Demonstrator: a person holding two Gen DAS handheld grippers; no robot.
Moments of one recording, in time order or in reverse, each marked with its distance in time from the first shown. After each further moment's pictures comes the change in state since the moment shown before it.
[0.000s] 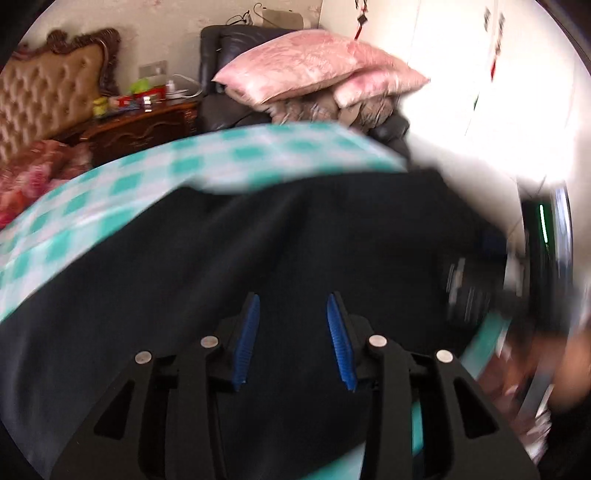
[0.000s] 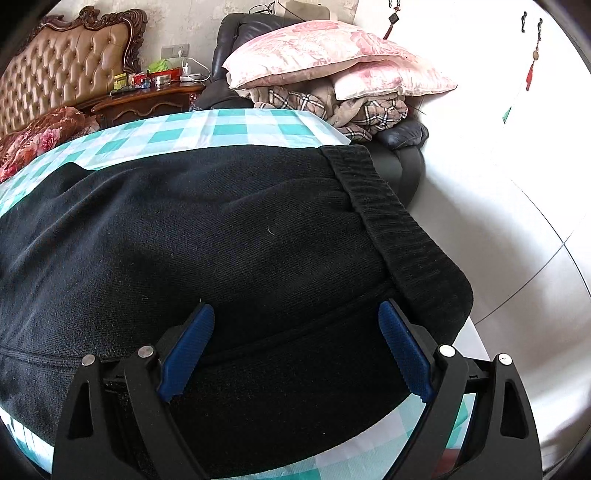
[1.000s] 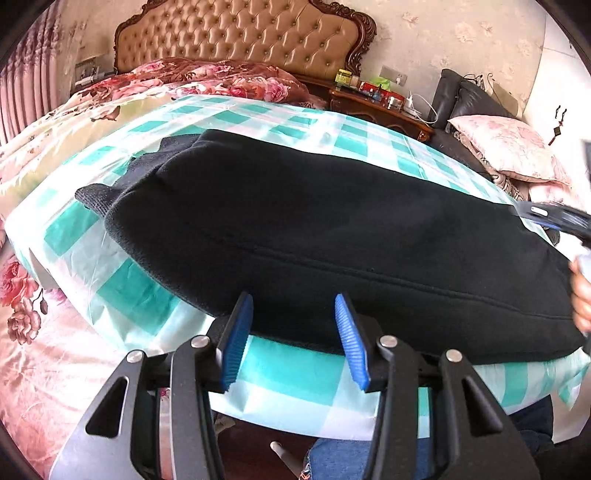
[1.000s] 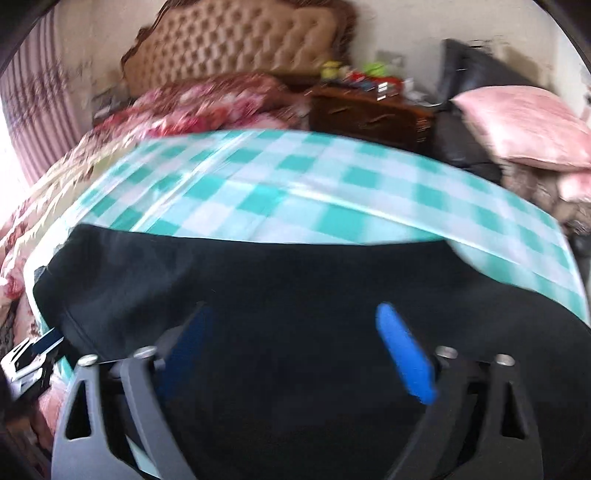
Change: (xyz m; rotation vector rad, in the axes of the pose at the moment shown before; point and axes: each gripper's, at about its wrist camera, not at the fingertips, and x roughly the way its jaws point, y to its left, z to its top) left arm -0.160 0.266 -0.202 -0.610 -0.080 0.408; right arm -0.071 0.323 0.068 -0.398 0.014 0.578
